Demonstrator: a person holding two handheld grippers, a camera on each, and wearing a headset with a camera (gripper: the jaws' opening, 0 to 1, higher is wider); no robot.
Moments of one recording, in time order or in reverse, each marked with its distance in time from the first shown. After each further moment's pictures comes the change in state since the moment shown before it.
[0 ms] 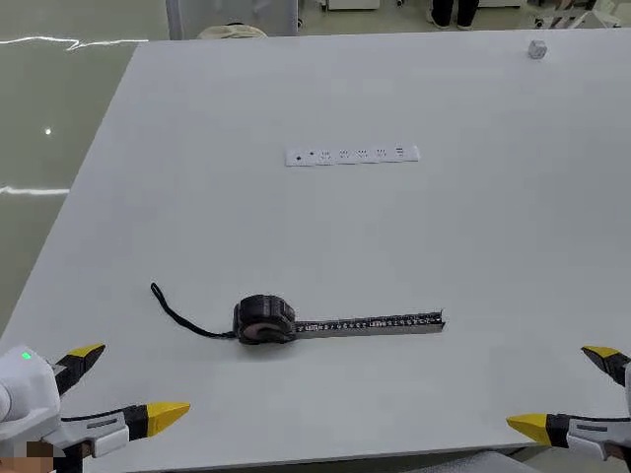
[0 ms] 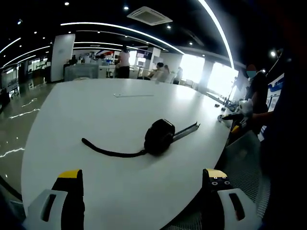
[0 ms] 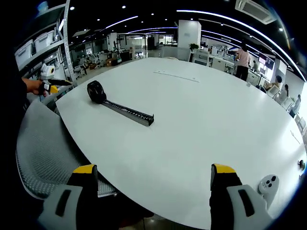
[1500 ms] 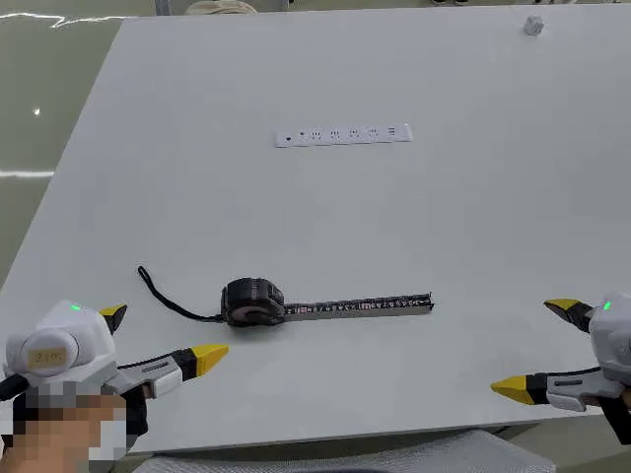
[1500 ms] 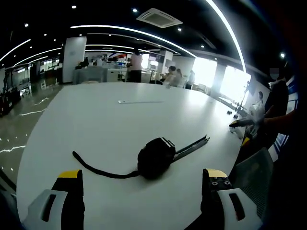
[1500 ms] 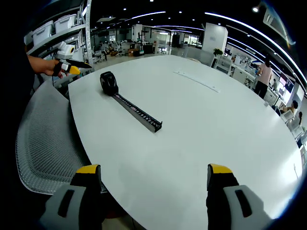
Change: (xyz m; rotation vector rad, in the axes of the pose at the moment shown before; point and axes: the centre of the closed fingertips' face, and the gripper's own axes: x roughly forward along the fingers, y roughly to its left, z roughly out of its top) left arm 0.049 -0.032 0.036 -0.044 -0.034 0.115; right arm 0.020 -0.003 0.025 -0.219 0.055 0.132
